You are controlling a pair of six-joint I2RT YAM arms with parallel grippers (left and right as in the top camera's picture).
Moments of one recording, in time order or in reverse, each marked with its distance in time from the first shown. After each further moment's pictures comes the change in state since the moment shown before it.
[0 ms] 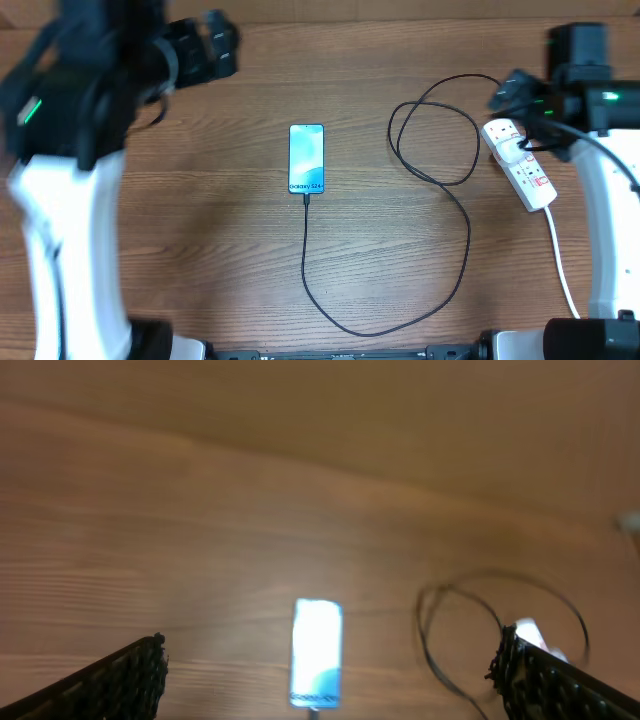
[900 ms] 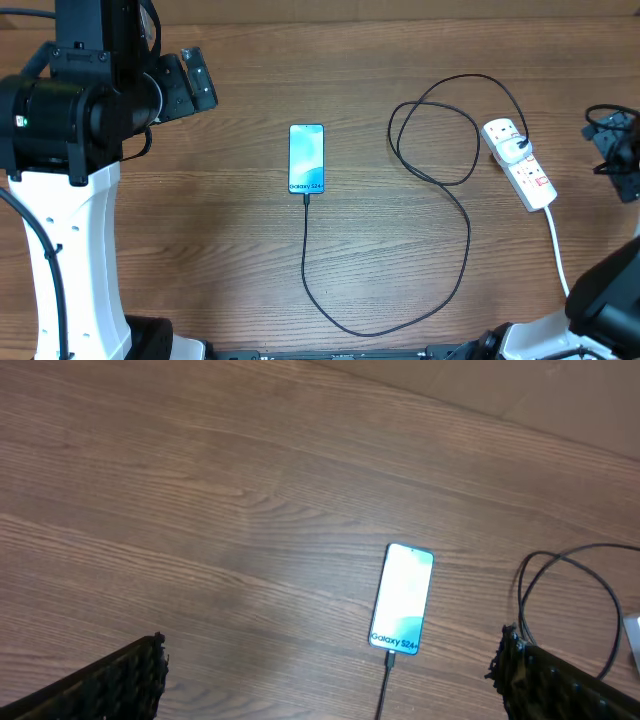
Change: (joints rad) left arm 0.000 0.020 -0.014 -0.204 -0.154 -0.023; right arm -0.454 0.187 -0.205 0.266 -0.006 -0.001
